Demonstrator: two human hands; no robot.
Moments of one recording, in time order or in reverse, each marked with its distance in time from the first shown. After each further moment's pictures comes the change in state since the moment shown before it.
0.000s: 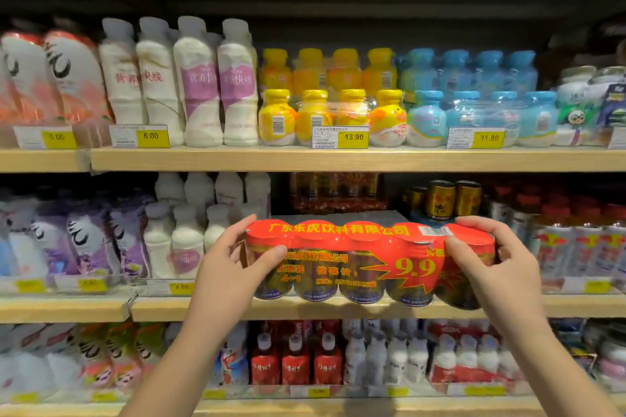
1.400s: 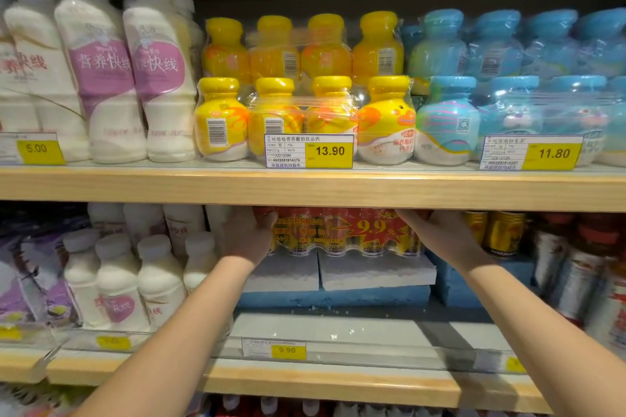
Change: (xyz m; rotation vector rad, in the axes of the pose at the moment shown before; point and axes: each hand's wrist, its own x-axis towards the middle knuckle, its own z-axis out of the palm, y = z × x) left_hand 0.202 -0.062 0.112 0.614 0.125 -0.101; right_hand 0.208 0.116 0.106 -0.215 -0.380 -0.014
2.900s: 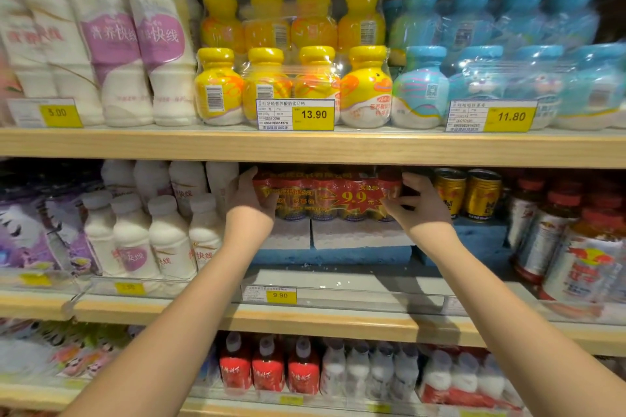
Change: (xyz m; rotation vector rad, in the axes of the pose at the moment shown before) left_hand -0.046 0.010 -0.001 -0.002 0.108 0.071; right_hand -0.041 0.000 0.009 -0.004 0.075 0.075
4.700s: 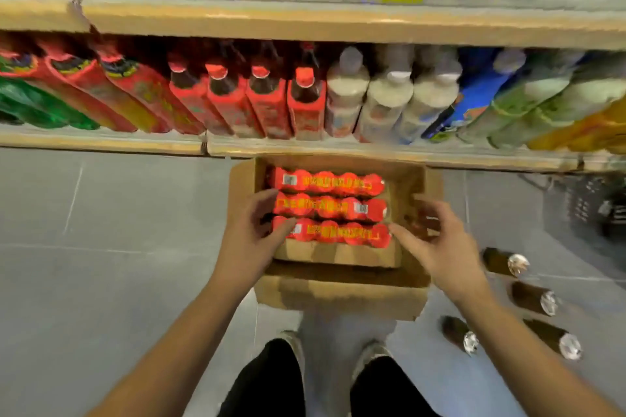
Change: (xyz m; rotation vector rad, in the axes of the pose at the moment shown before) left_hand -0.624 -0.600 0.172 -0.261 -0.679 -0.622; right_hand -0.703 0.435 0.297 -0.092 -0.512 0.689
